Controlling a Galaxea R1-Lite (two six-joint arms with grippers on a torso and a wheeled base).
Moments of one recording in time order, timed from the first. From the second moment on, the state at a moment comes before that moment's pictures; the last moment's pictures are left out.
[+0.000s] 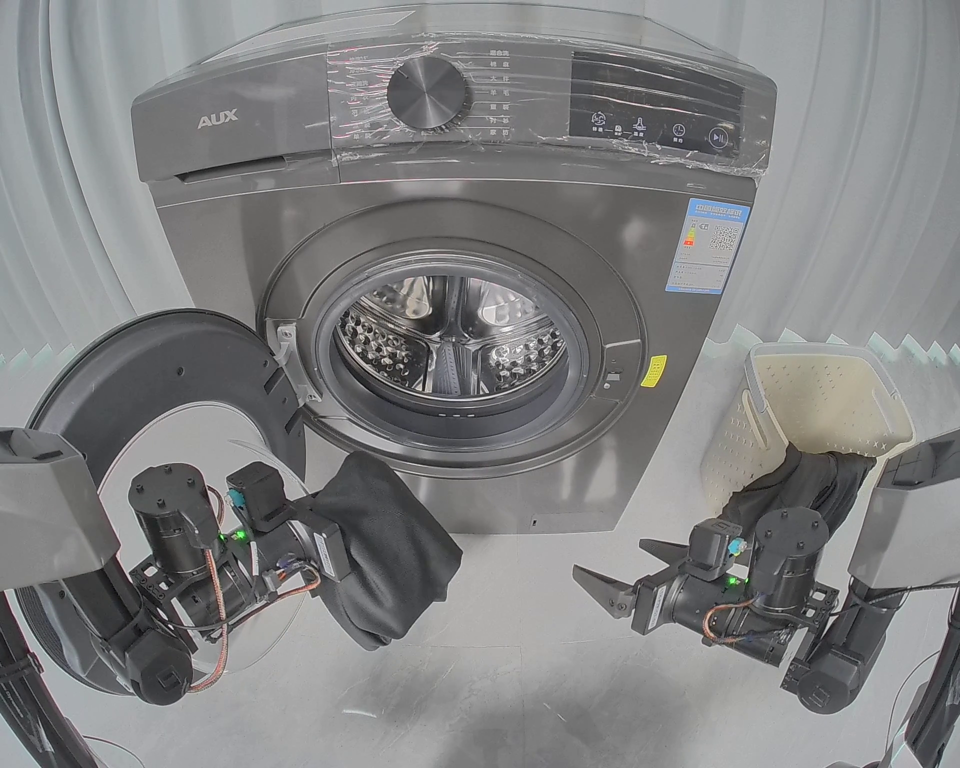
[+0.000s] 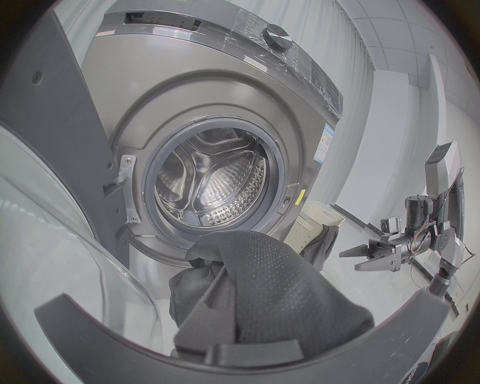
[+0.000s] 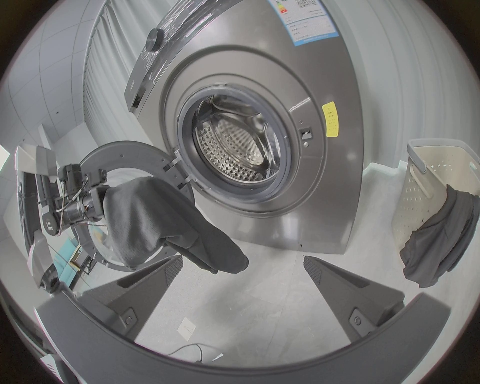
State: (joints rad) left arm -0.40 1.96 -0.32 -1.55 -0.17 -0.10; right arm 0.61 2.08 -0.28 -1.55 0.02 0.27
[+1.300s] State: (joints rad) left arm -0.43 2.01 -0.29 -1.55 -0.14 -0.02; right arm 0.57 2.05 -0.30 -1.54 0.06 0.27
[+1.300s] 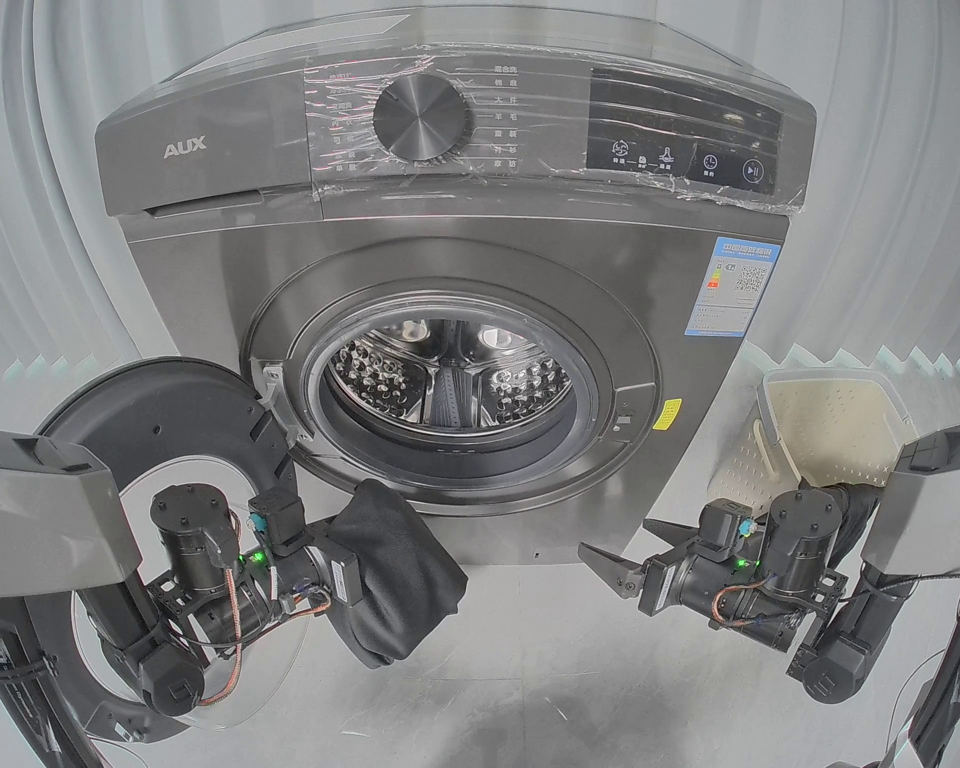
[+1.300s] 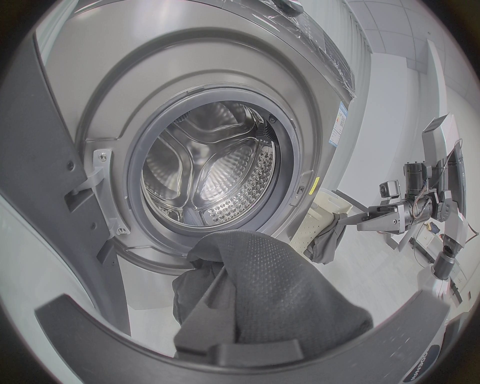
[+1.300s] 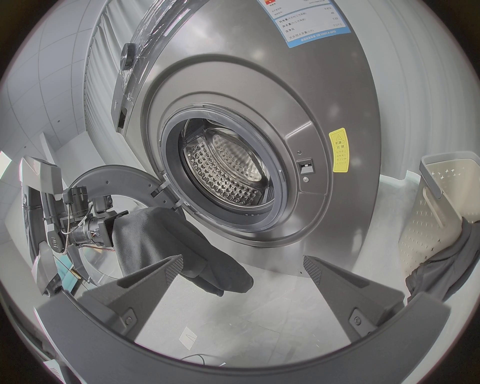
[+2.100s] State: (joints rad) left arm -0.48 2.02 -0.29 -1.55 -0.12 -0.02; right arm 0.57 2.05 -0.30 -1.54 0.06 0.27
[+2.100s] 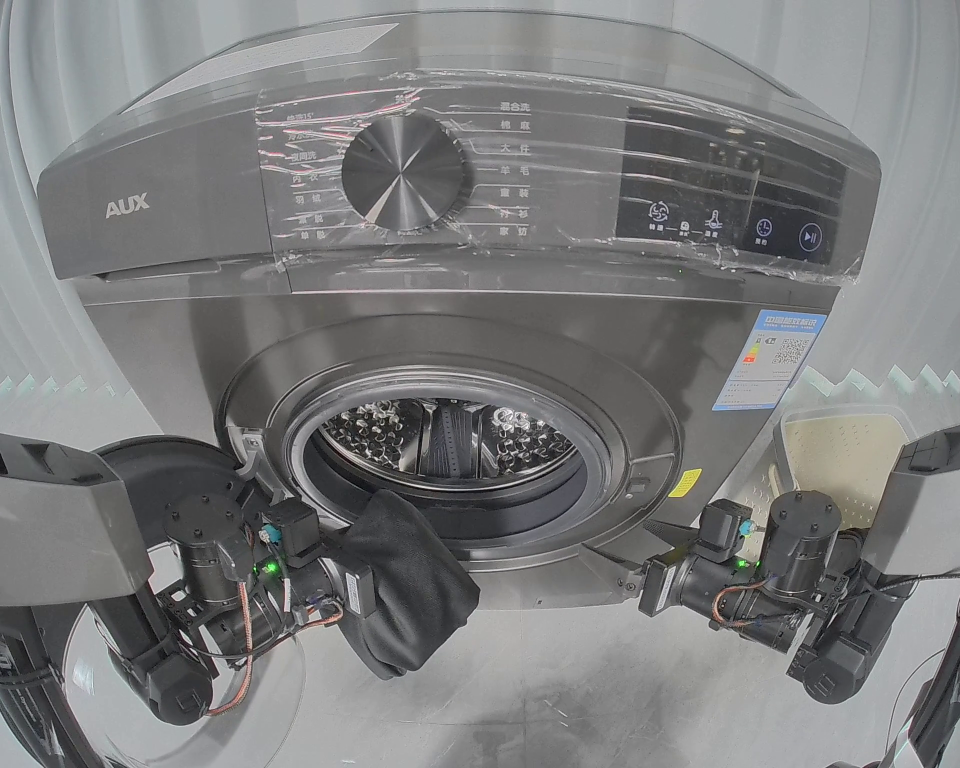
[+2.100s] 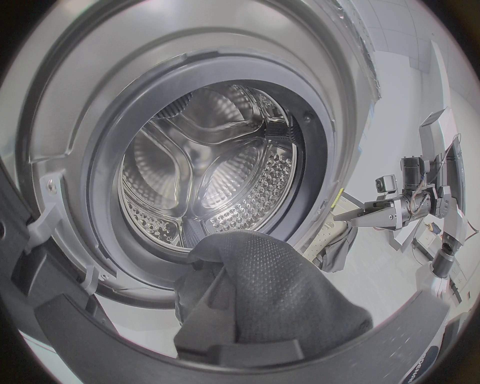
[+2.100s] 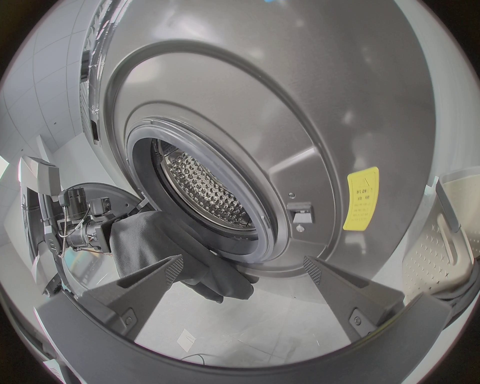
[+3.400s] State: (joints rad) left arm -0.54 2.48 -1.10 -1.49 0.03 -0.10; right arm 0.62 2.02 -0.28 -1.54 0.06 0.27
